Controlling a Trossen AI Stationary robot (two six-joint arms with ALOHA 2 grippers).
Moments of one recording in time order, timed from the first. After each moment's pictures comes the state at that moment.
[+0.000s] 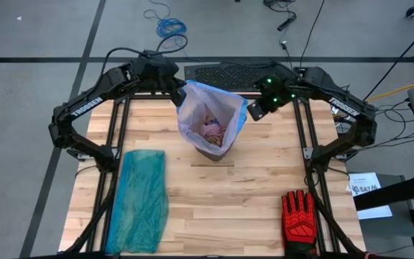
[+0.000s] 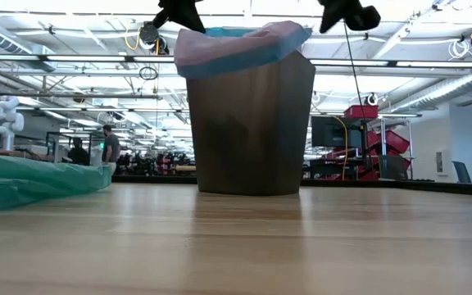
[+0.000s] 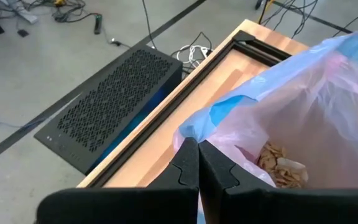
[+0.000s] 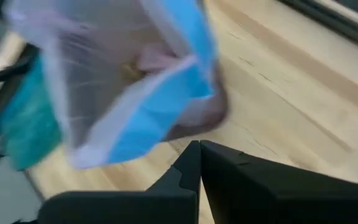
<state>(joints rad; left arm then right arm) 0.52 1.41 1.68 -0.87 -0.05 -0.12 -0.41 1.45 1.79 -1.34 -0.12 0.56</state>
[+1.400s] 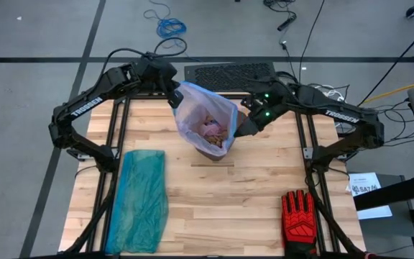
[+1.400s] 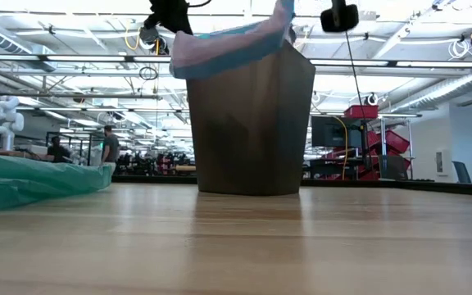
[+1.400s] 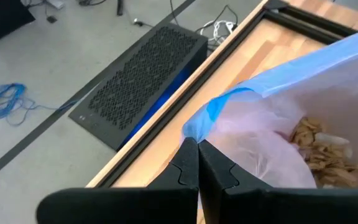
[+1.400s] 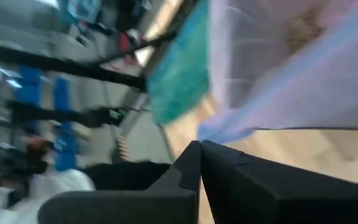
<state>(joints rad) 0.52 1.41 1.68 -0.97 -0.14 -0.07 -0.29 1.35 1.49 -0.82 -0.57 0.78</state>
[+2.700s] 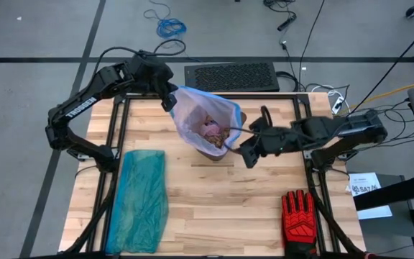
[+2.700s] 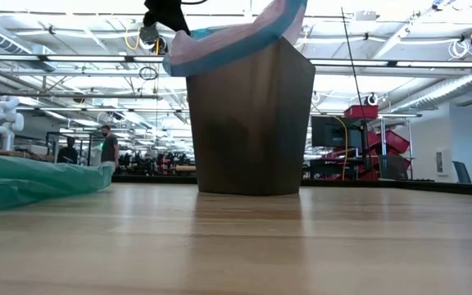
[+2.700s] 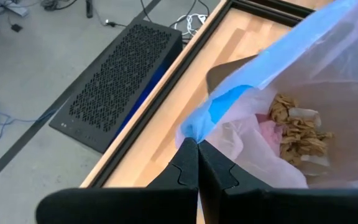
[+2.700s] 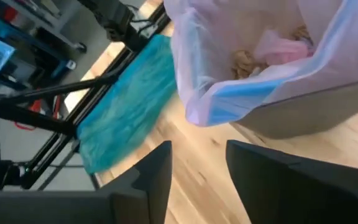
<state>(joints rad) 0.55 1.37 1.68 -1.02 0.00 0.03 0.24 1.33 1.52 -0.92 0.31 1.01</state>
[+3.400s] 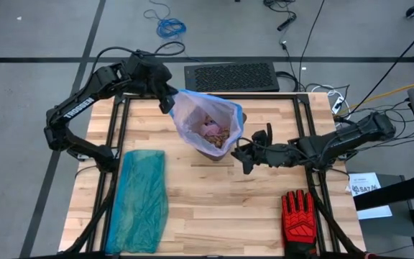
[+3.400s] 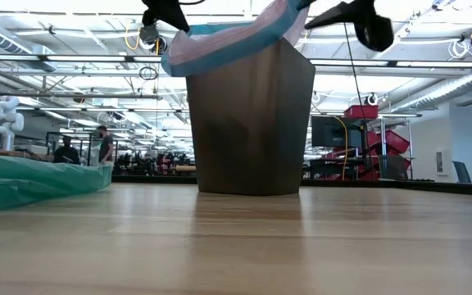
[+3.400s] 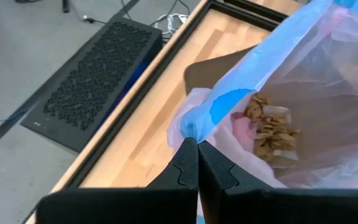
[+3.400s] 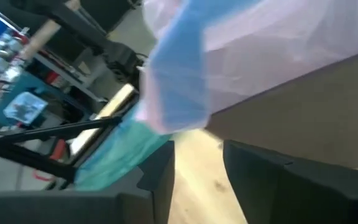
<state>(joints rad) 0.55 1.36 1.68 -1.04 0.10 0.01 0.28 1.18 0.93 -0.23 0.53 0.97</state>
